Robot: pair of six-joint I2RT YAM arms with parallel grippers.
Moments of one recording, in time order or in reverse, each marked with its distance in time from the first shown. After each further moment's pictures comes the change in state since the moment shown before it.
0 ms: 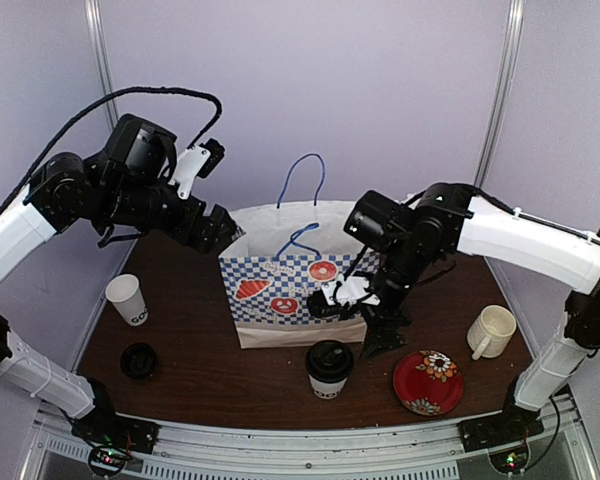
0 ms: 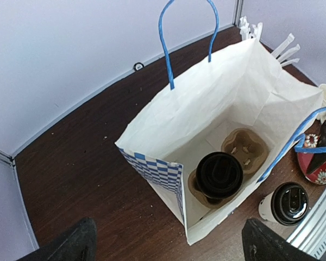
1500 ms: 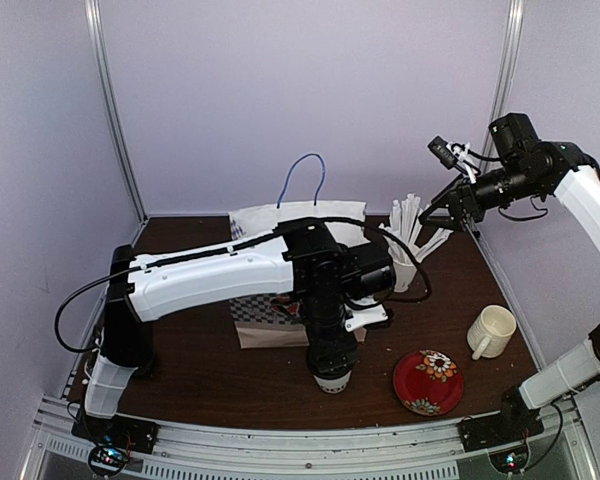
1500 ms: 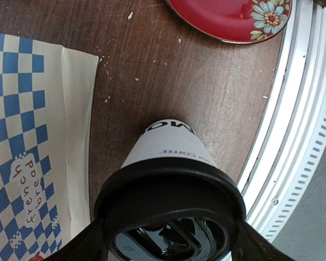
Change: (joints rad) left arm -0.372 0.896 0.600 -0.401 0.257 0.165; right arm -0.707 -0.212 0.080 0.136 -0.255 0.385
